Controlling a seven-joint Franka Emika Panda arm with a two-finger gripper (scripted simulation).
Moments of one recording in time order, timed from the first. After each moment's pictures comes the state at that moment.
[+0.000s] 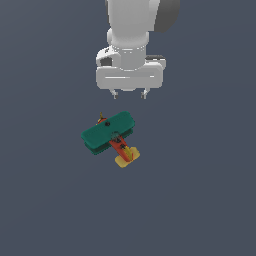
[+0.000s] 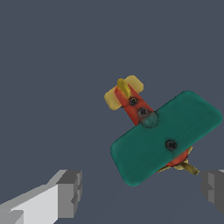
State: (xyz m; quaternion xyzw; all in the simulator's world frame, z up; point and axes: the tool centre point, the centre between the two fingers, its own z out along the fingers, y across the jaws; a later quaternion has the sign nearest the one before) arm -0.064 0.006 0.323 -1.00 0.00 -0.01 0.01
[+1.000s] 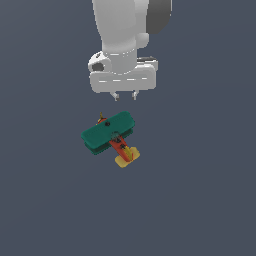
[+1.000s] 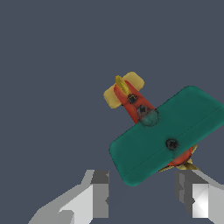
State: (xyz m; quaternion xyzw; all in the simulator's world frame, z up) arm -0.064 -0.009 0.316 -1.00 0.01 0.00 0.04
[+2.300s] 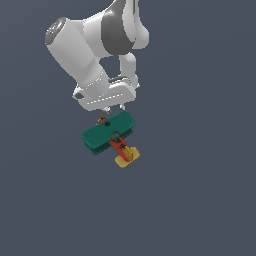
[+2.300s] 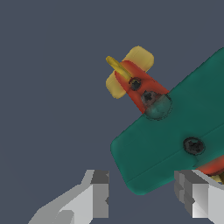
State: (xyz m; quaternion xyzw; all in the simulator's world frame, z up) arm -0.067 -0.048 0.257 -0.98 0.05 0.06 0.20
